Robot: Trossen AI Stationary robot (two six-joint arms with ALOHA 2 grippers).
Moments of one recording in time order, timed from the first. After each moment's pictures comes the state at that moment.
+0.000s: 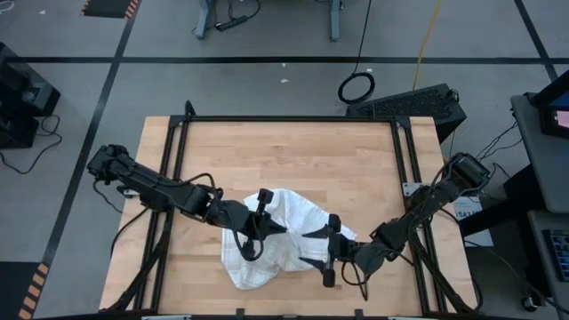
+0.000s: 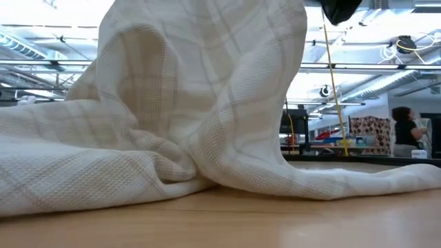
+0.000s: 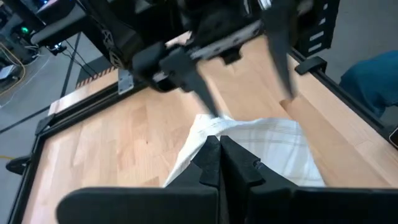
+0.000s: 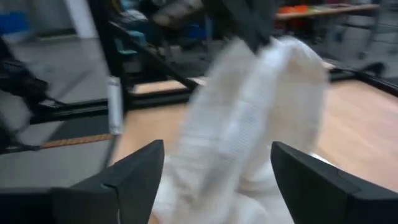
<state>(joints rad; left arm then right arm) -0.39 1.49 1.23 -0.23 -0.21 0.27 0.66 1.60 0.89 0.43 0.78 0.36</state>
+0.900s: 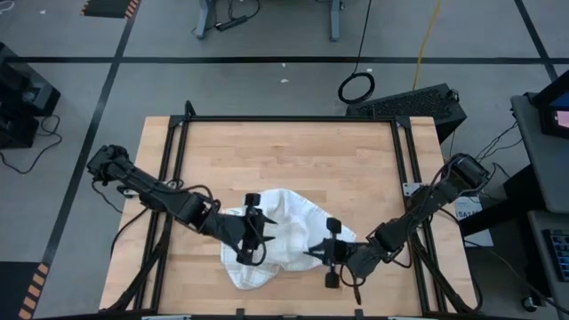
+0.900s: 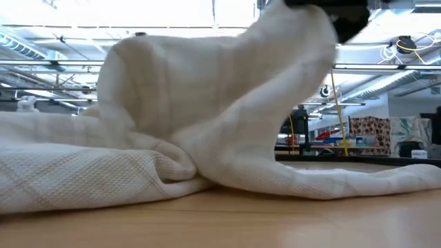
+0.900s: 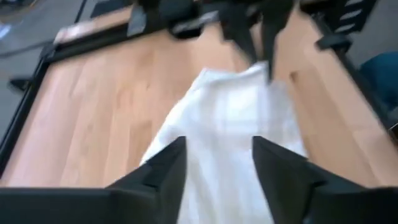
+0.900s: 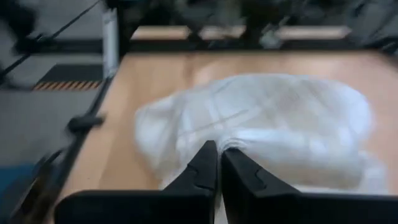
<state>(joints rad) -0.48 1.49 1.23 -0.42 -0.40 -0.05 0.66 1.61 0.89 0.22 0.64 0.38</state>
